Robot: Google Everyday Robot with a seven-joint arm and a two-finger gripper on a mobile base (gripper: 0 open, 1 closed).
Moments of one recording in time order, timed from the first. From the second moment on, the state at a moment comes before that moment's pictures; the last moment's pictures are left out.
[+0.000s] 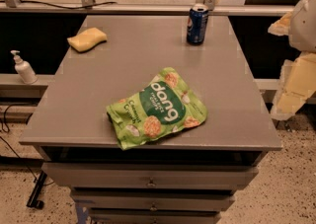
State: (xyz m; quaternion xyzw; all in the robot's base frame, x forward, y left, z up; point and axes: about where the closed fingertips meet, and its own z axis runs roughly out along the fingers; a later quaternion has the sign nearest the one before) arm 0.438 -0.217 0.976 -0.60 0.78 -0.03 0.16
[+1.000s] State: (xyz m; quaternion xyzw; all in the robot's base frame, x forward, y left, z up) arm 0.474 -0.168 0.925 -0.59 0.78 0.05 0.19
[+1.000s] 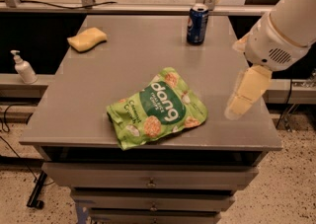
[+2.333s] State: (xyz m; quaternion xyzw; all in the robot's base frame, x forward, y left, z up) arm 0.469 0.005 0.849 -0.60 0.75 0.19 0.22
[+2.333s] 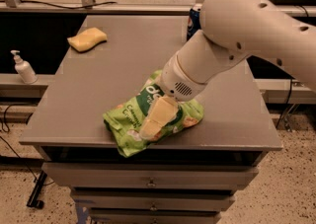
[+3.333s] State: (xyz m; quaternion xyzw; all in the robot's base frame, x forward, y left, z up) arm 0.473 -0.003 0.851 -0.59 0.76 0.18 0.22
